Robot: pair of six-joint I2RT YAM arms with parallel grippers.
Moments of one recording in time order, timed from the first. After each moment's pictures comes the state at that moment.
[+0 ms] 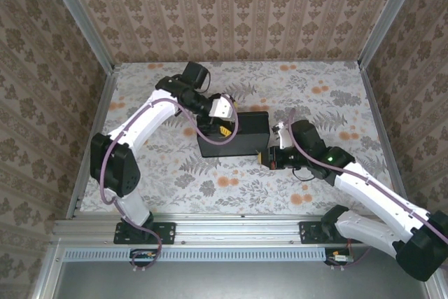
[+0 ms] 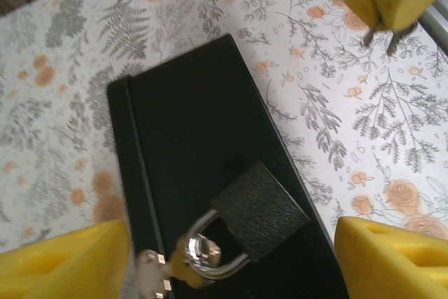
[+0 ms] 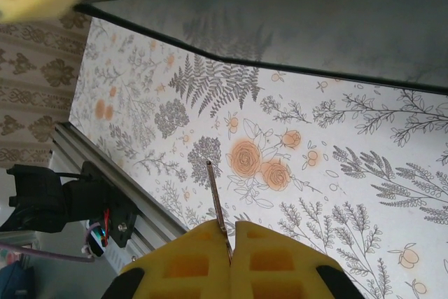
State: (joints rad) left arm -0.56 1.75 1.62 -0.96 0.79 1.32; right arm 0.59 0.98 0.75 -0.51 -0.39 0.61
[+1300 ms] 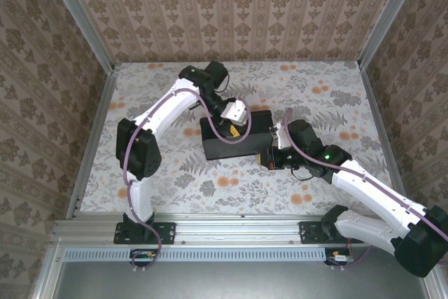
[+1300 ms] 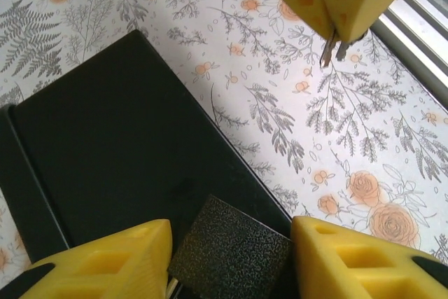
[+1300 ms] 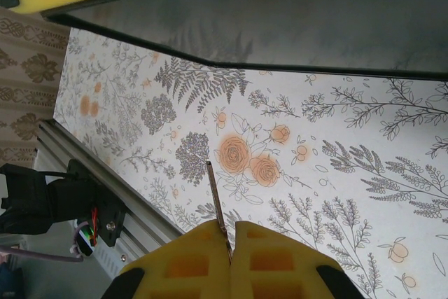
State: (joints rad) left arm -0.64 1.99 1.90 -1.27 0.77 1.49; right arm 0.59 1.01 0.76 -0.54 -0.37 0.60
